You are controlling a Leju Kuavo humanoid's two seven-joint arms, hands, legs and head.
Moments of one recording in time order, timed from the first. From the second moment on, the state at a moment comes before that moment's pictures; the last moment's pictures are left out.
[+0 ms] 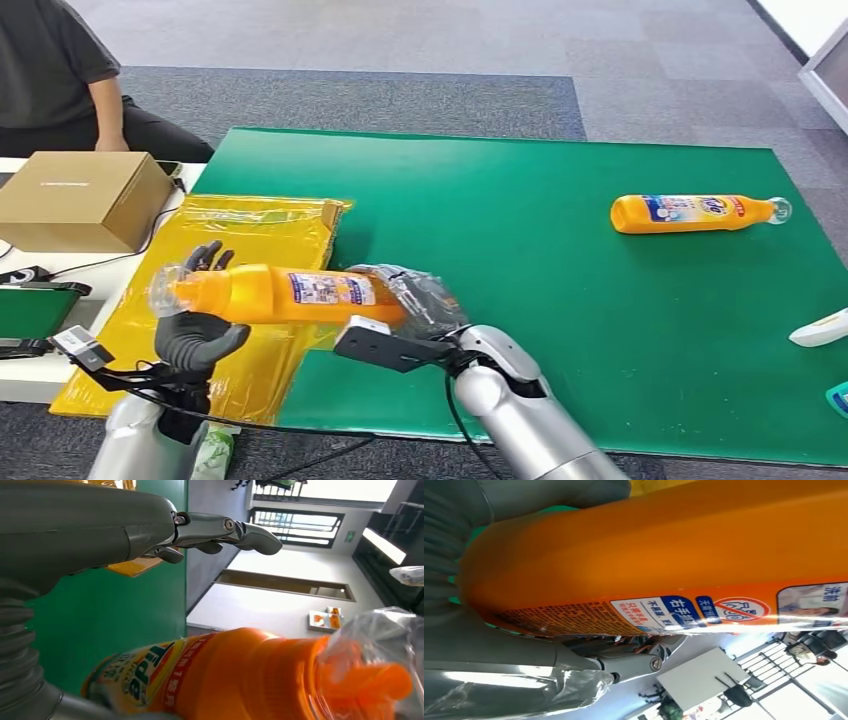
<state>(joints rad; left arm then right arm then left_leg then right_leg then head) -0.02 -0.21 0.08 -1.42 0.09 -0.61 -0.62 -0.36 0.30 0.45 -1.00 0.94 -0.22 -0.30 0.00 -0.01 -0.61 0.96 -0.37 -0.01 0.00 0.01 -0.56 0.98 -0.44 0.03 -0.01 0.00</state>
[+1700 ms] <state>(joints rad) 0.06 -0.18 -0.08 -1.73 -0.72 0.13 -0.59 -0.32 0.28 0.49 -0.89 0.95 -0.29 -0.22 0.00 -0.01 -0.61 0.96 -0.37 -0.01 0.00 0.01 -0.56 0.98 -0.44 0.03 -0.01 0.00</state>
